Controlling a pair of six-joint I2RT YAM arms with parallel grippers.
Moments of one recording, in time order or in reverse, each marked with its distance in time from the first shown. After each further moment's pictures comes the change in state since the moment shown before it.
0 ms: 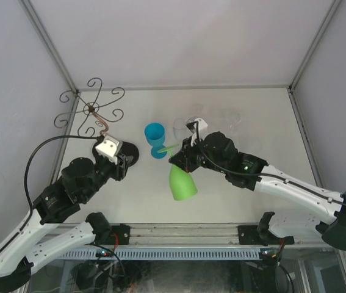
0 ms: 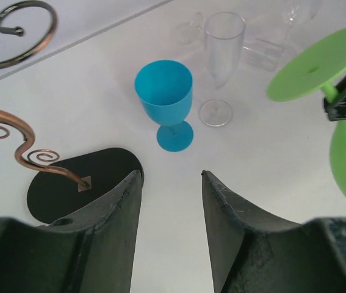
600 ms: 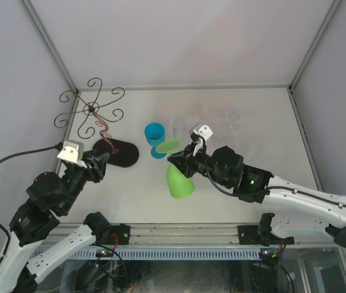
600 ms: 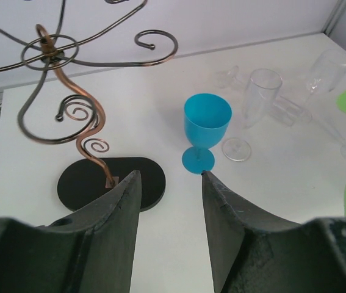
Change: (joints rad) left arm 0.116 -0.160 0.070 -0.063 -0.067 -0.072; right arm 0.154 -0.121 -0.076 0.169 0.243 -0.161
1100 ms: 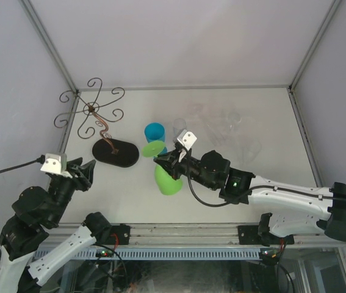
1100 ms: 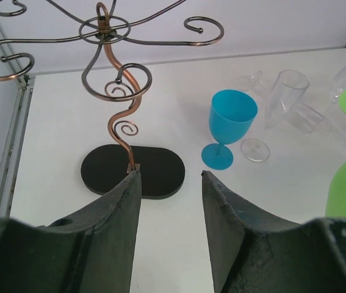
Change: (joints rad) left arm 0.000 -0.145 0.004 -0.112 -0.102 -0.022; right arm 0.069 0.120 -0.045 0.287 -0.006 -0.185
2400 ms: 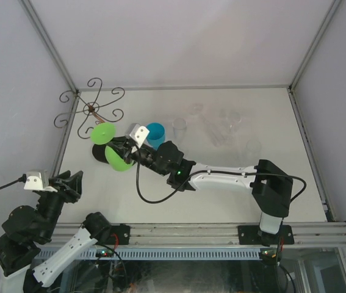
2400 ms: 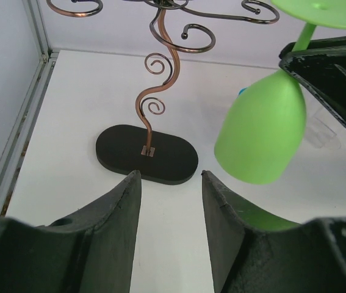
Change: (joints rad) left arm 0.000 -0.209 -0.044 -0.138 -0.115 -0.108; right arm -0.006 0.583 0.372 0.549 -0.135 -0.224
